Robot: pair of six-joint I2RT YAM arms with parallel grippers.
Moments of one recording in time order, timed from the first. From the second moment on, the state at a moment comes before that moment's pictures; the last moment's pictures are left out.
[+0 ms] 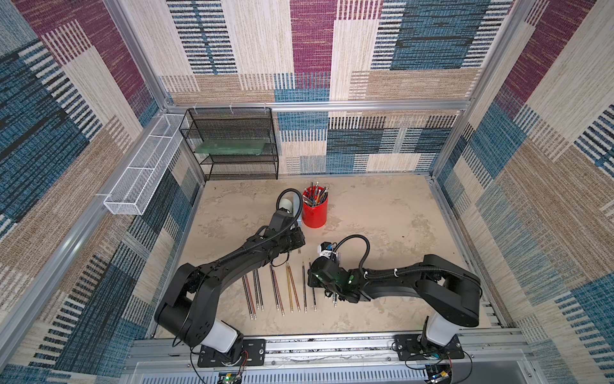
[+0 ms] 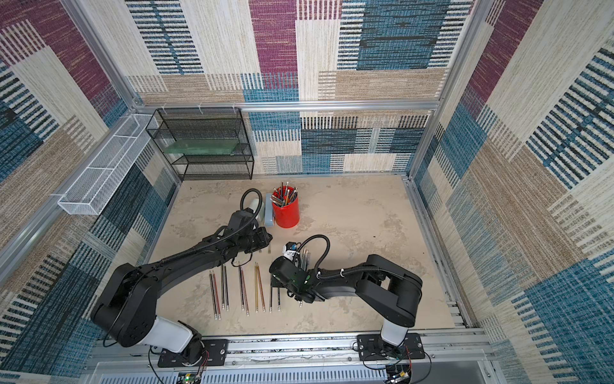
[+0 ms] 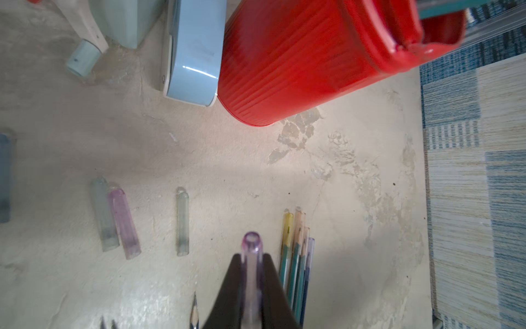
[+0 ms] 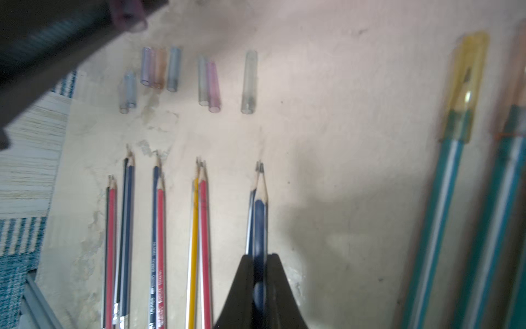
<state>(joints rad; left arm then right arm) -0.51 1.53 0.90 -0.16 0.13 -0.75 1.09 1.75 0.84 0.10 0.25 1.03</state>
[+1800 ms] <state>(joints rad) -0.51 1.74 1.12 -0.39 0.06 -0.65 1.14 1.32 0.78 -0.15 0.37 1.07</state>
